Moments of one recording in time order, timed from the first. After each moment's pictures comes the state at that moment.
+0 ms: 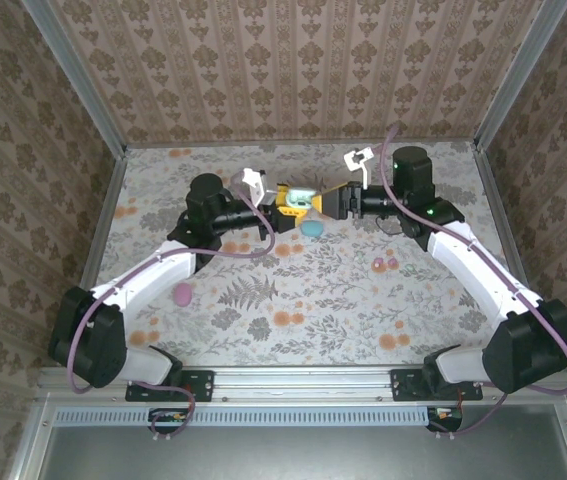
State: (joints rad) left arm -0.58 1.38 0.93 0.43 0.90 0.04; right arm 0.29 1.34 1.14 -0.14 -0.90 0.42
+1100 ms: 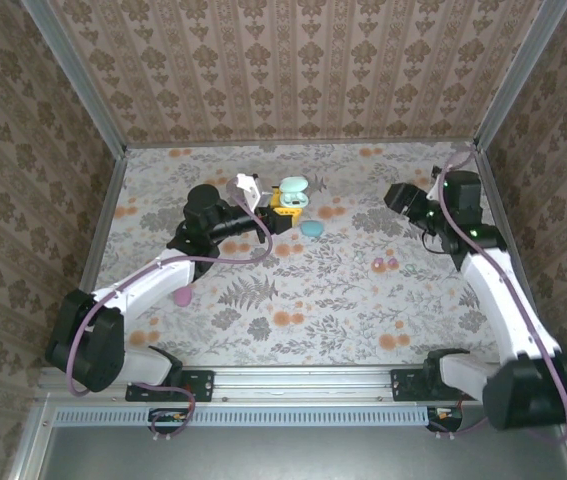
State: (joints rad) left arm -0.57 1.36 0.83 0.55 0.76 -0.02; right arm 0.01 1.18 0.96 -0.45 -0.29 0.60
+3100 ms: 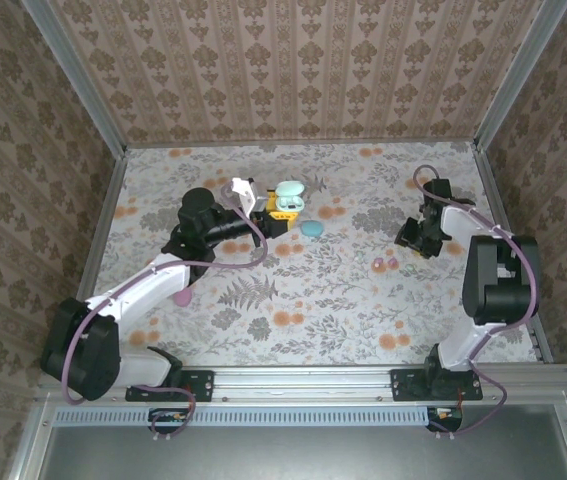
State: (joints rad) left arm -0.55 1.31 0.80 0.52 0.78 0.00; right arm -0.09 1.73 1.09 -0.69 -0.14 0.41
